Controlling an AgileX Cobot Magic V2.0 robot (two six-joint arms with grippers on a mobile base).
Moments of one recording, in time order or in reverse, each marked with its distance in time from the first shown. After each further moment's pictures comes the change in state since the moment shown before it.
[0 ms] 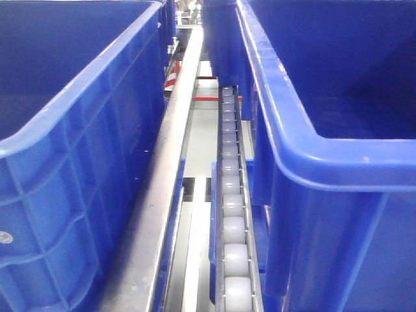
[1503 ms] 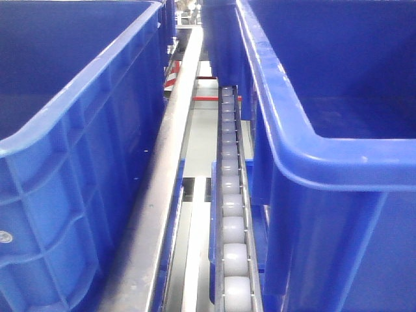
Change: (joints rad) left arm 0.000 0.000 0.000 0.000 0.000 0.000; right arm 0.000 0.058 -0.433 0.032 0.509 0.016
